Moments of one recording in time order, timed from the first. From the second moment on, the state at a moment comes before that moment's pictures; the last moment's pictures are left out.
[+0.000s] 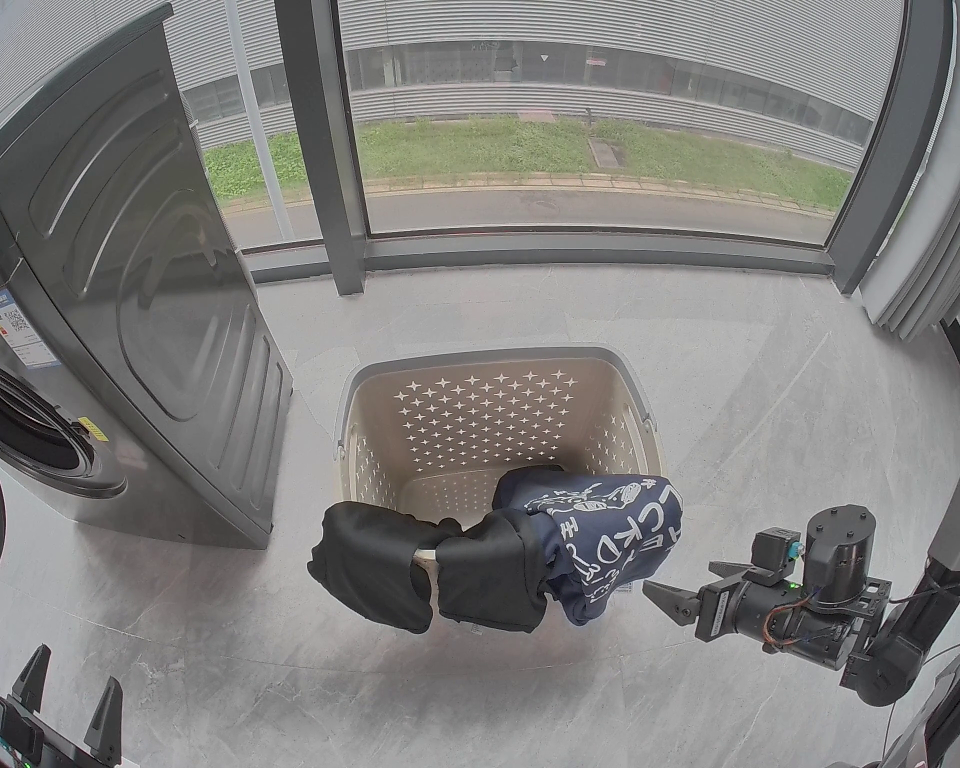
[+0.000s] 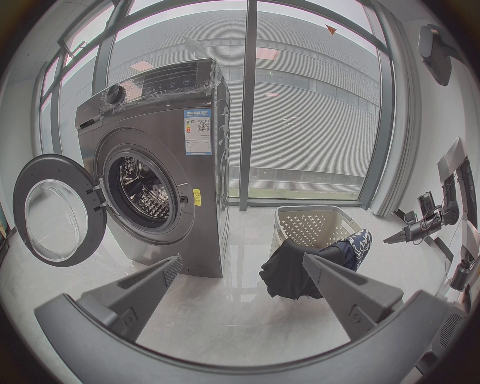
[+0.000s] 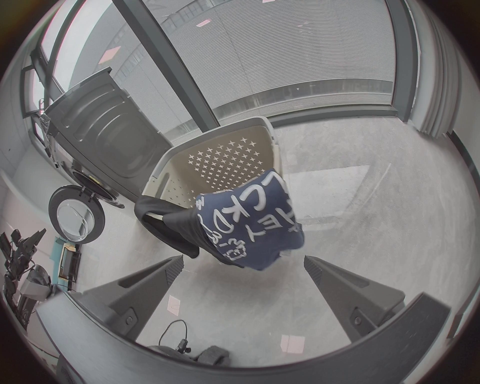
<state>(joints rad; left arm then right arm) 0.00 0.02 -0.02 0.00 0.03 -0.06 0.51 1.86 -0.16 -1.28 -0.04 0.30</state>
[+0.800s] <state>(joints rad) 0.00 0.02 -0.02 0.00 0.03 -0.06 0.51 2.24 -0.33 -1.54 -0.05 0.28</state>
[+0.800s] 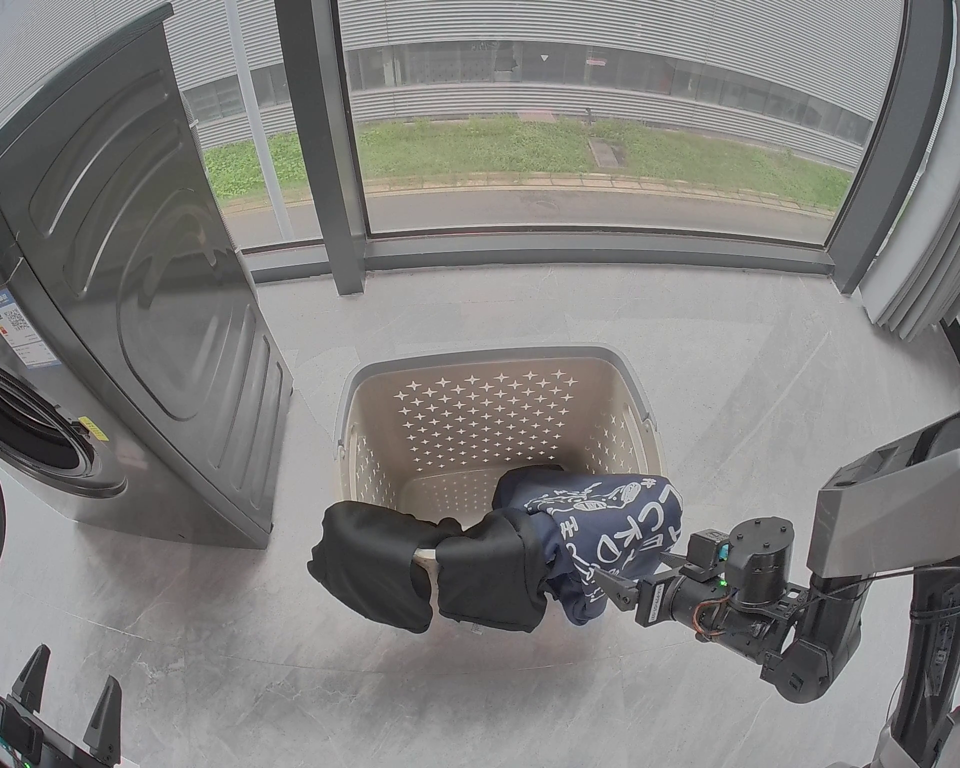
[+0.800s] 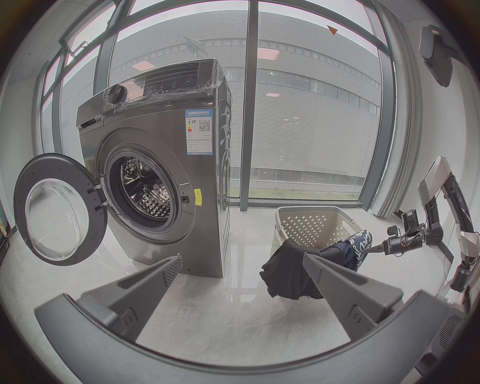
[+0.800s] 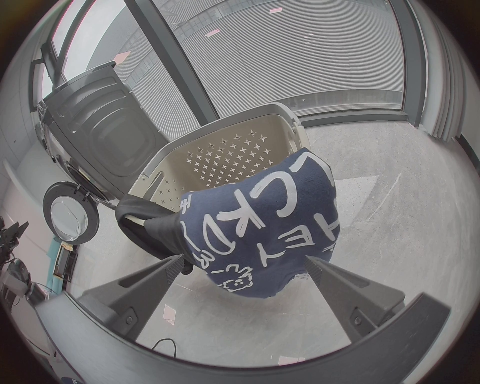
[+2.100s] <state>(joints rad) 0.00 0.02 -0.02 0.00 0.03 -0.06 0.54 2.18 -0.38 -1.54 -0.05 0.25</state>
